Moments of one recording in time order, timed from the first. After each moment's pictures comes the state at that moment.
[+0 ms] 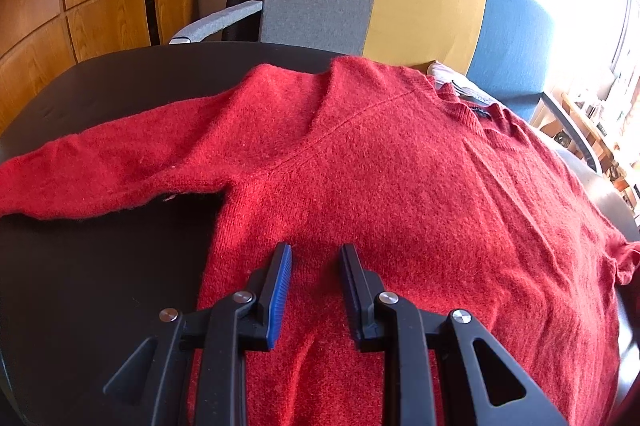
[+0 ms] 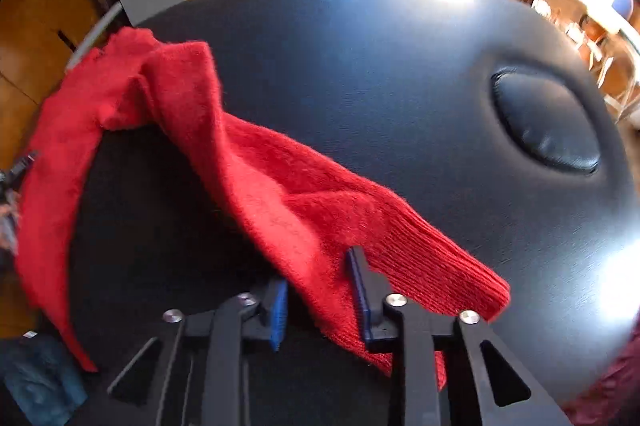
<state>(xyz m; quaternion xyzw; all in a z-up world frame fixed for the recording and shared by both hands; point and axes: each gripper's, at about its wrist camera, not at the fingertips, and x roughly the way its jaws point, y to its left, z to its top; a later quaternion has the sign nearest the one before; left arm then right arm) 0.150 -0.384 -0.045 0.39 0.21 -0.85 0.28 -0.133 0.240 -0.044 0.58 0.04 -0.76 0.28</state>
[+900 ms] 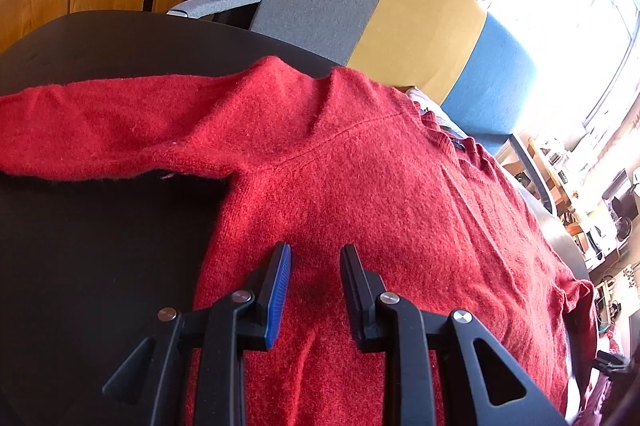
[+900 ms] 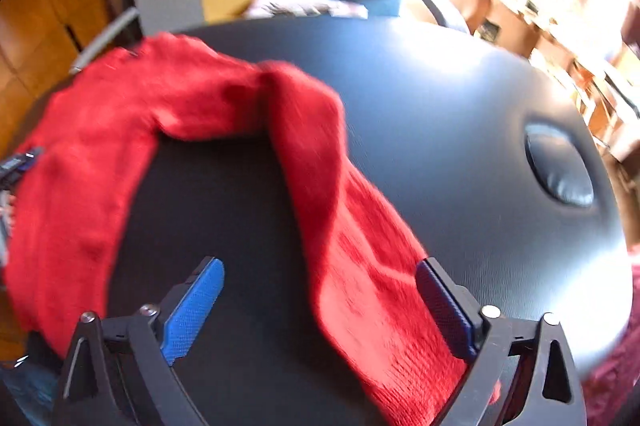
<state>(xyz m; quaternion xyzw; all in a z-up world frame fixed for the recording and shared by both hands) 0.172 -0.402 -0.052 0.34 0.30 -0.86 0.23 -0.063 0.142 -0.032 0.51 0.14 -0.82 0.22</state>
